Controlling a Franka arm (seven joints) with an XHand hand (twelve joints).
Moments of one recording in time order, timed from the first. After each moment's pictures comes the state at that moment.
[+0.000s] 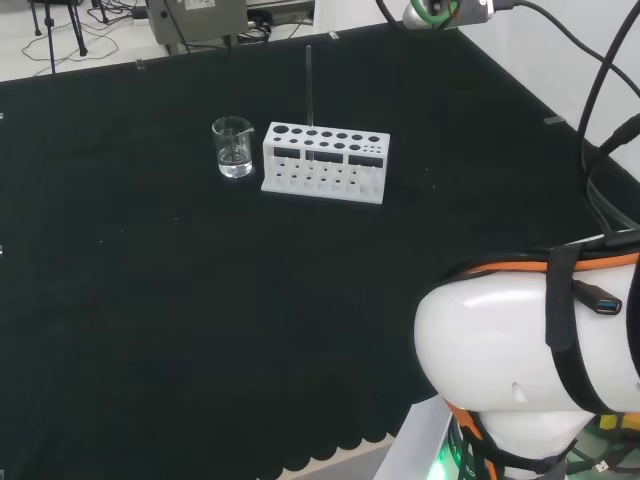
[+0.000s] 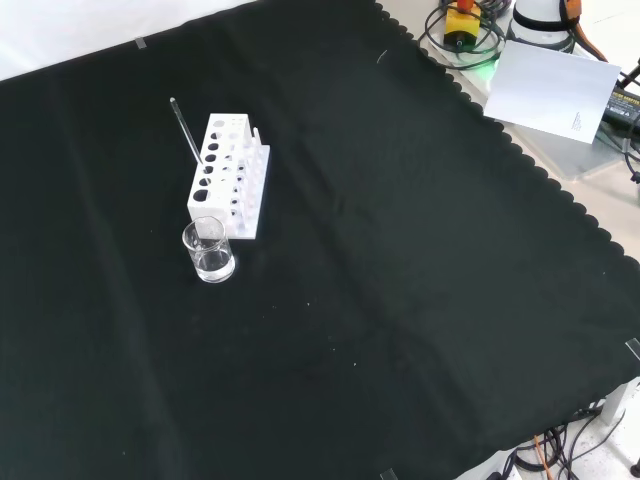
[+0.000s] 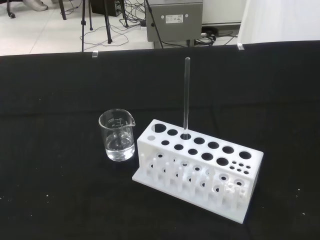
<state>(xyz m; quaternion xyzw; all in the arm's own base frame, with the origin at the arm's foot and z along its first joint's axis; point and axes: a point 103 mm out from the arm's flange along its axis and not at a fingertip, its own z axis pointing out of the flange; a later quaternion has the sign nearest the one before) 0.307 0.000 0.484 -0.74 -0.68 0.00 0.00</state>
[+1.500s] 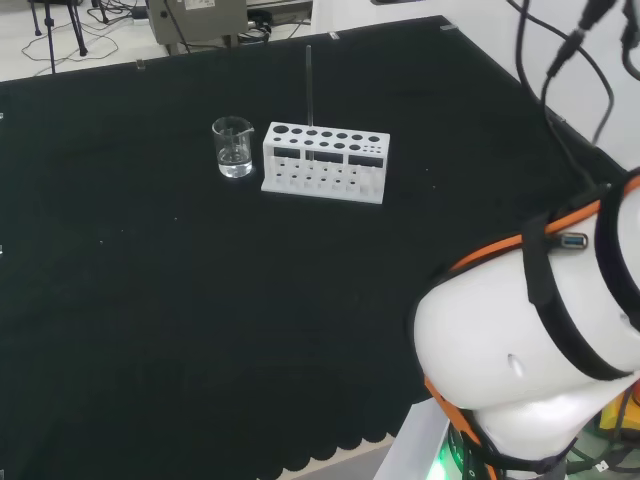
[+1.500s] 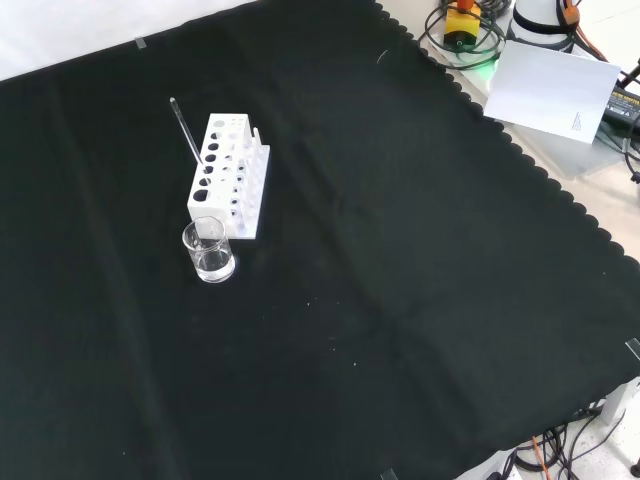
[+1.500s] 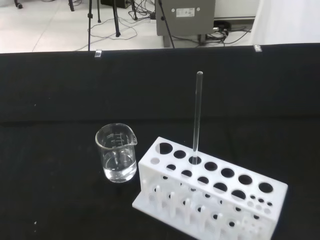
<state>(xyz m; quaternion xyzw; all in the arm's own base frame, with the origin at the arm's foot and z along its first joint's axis) 0.412 -0.008 0.461 -0.72 -0.69 0.01 0.01</state>
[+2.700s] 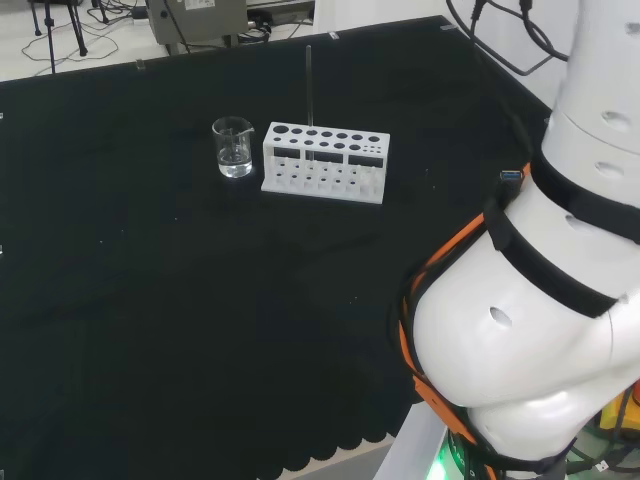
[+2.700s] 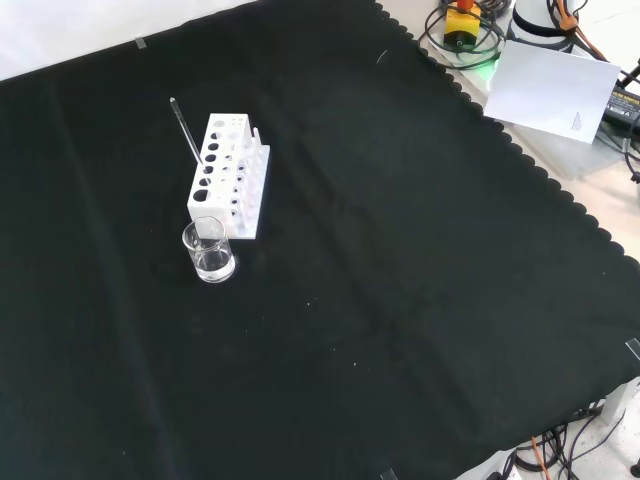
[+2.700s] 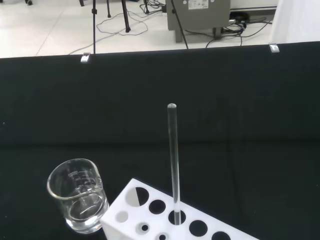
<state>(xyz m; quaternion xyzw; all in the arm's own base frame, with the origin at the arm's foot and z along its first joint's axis) 0.557 -0.069 0.403 -0.71 -0.71 0.00 0.04</state>
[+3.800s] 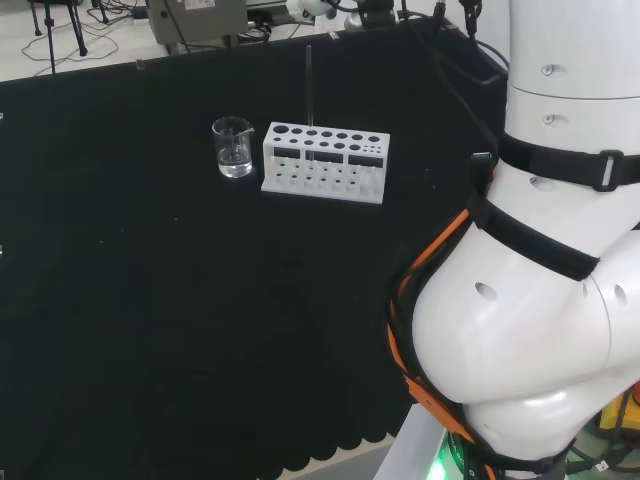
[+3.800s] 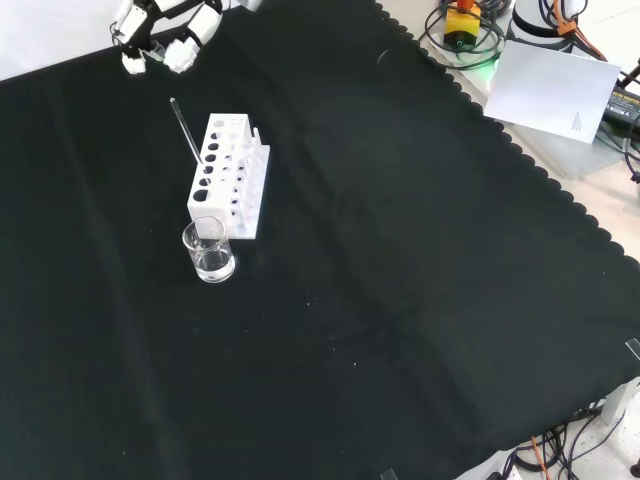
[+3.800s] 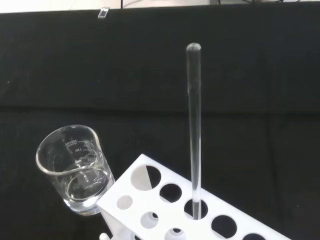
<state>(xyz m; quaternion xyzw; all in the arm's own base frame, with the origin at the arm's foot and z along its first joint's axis) 0.618 -0.059 0.322 -0.67 -0.74 0.02 0.07</state>
